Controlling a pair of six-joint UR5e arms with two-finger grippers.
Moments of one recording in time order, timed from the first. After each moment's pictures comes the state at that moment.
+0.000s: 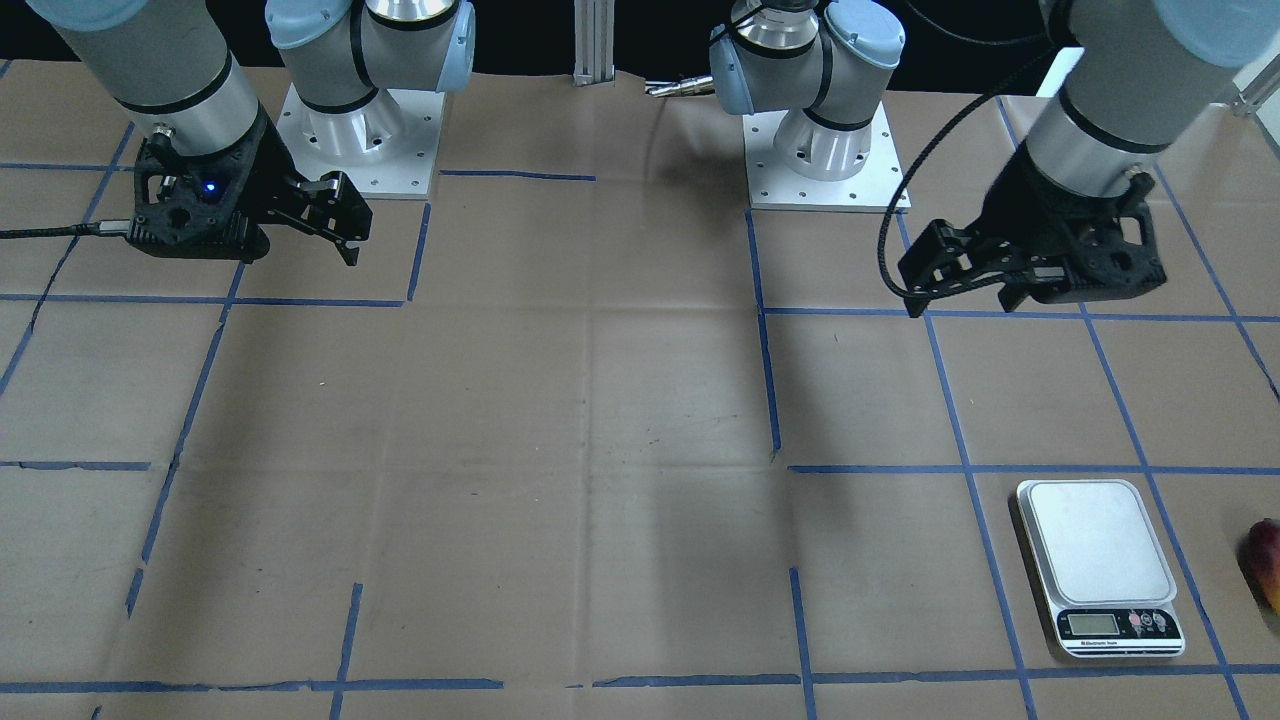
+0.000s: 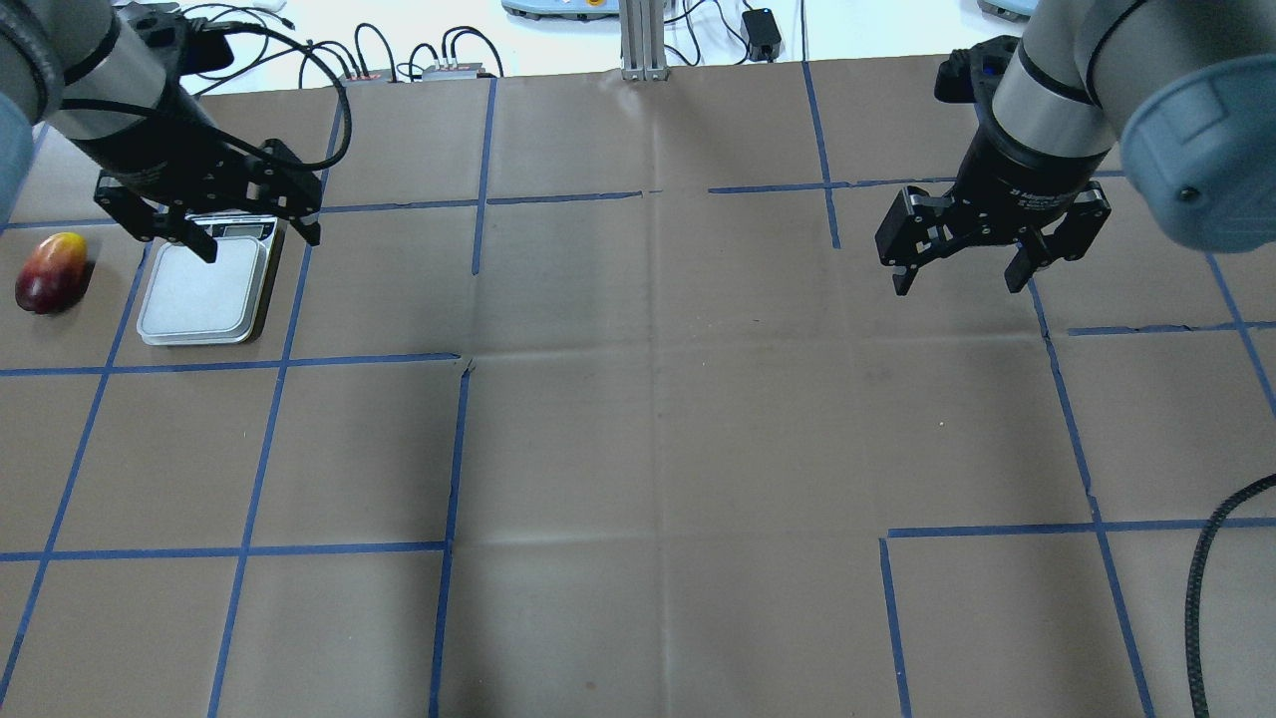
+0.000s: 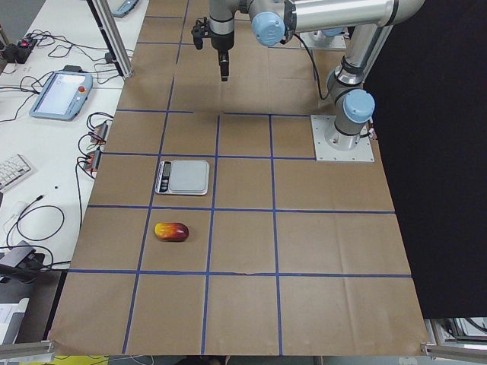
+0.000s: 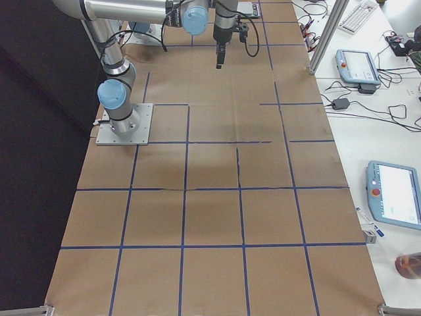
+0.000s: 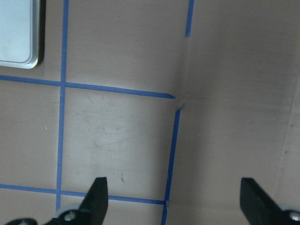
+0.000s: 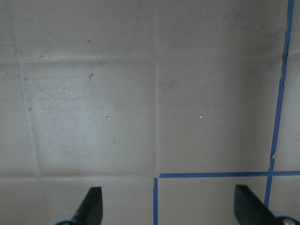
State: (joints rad) left arm -1.33 -1.60 -1.62 -1.50 1.53 0.13; right arm 1.53 -1.60 1.68 -1.57 -1.56 -0.02
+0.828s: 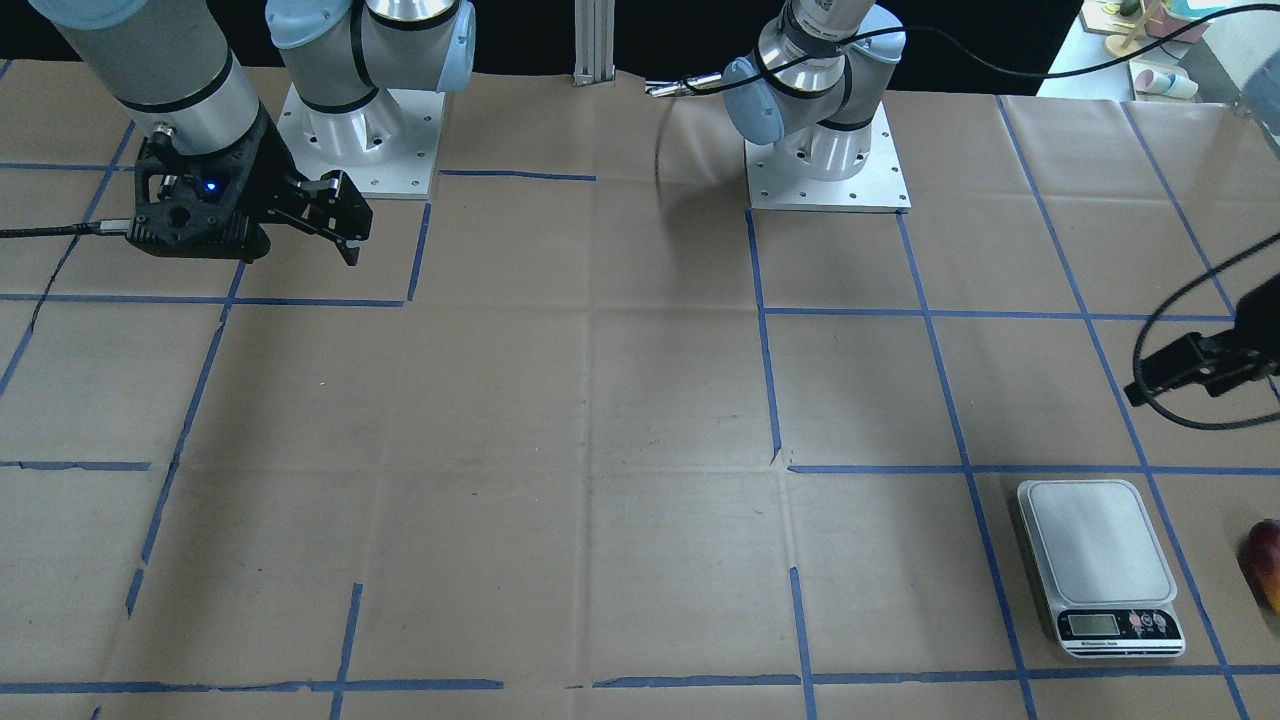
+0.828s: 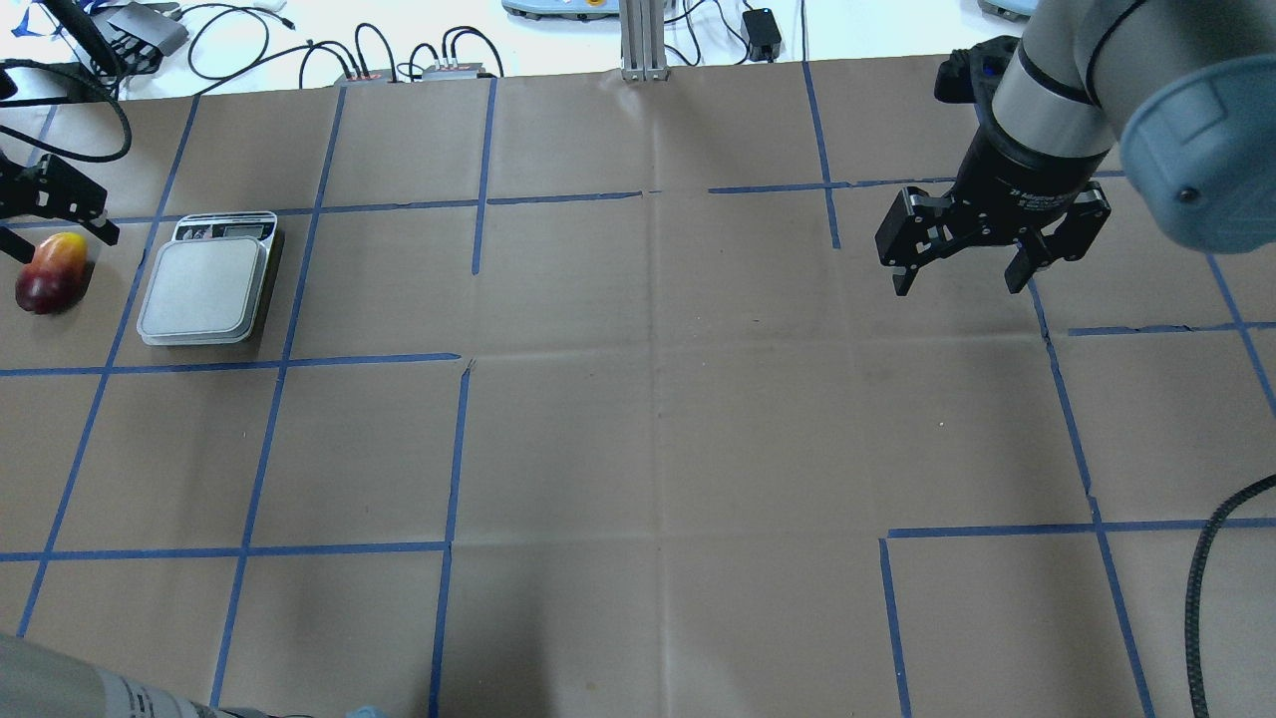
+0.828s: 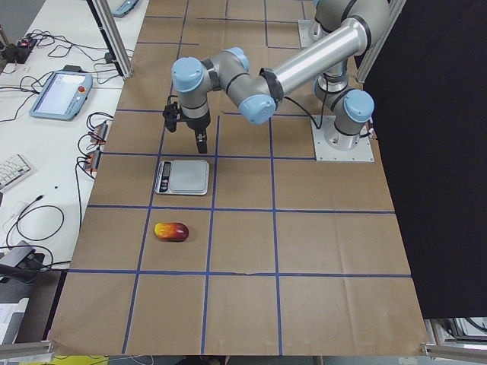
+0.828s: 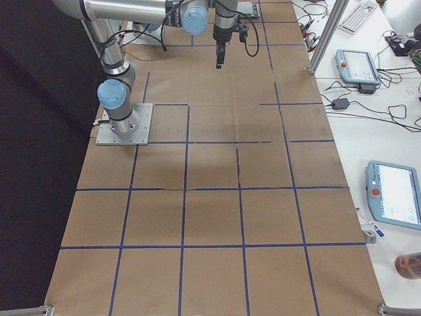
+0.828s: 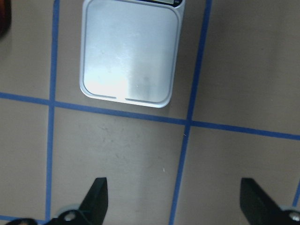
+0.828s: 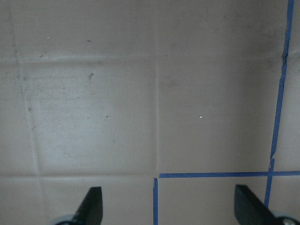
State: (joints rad) left arm -0.97 -1.95 -1.38 -1.44 1.53 0.46; right arm 1.53 -1.60 1.68 -1.57 -1.56 -0.02
